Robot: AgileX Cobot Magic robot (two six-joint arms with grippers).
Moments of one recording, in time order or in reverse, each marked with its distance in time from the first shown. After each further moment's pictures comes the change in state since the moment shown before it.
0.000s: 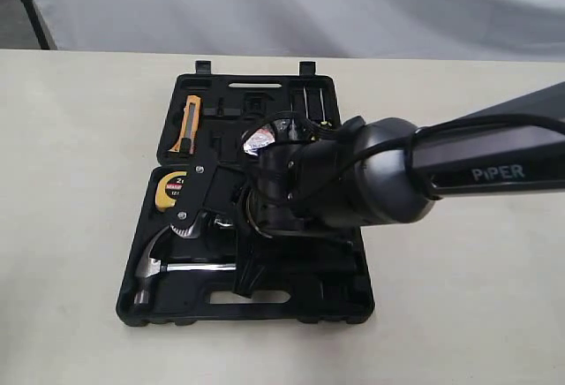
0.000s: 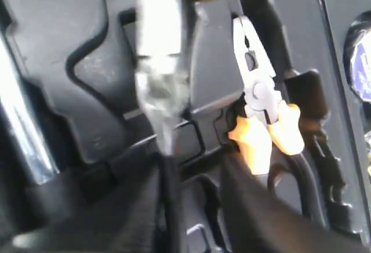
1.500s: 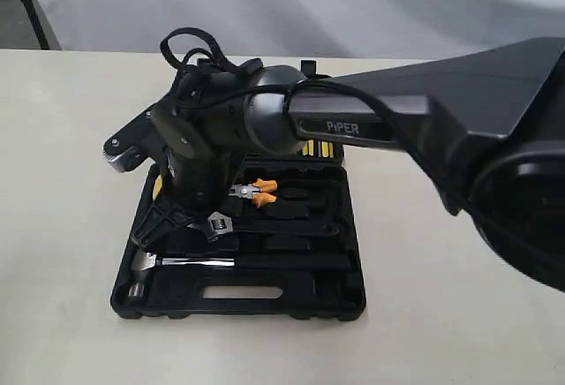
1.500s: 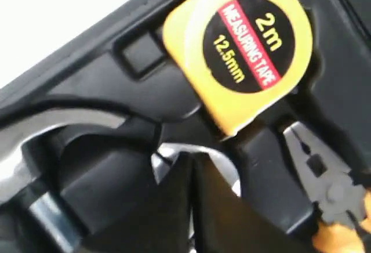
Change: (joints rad) left arm 0.000 0.000 0.000 0.000 0.000 0.000; right arm -0.012 0.268 -0.548 0.634 0.329 -0.230
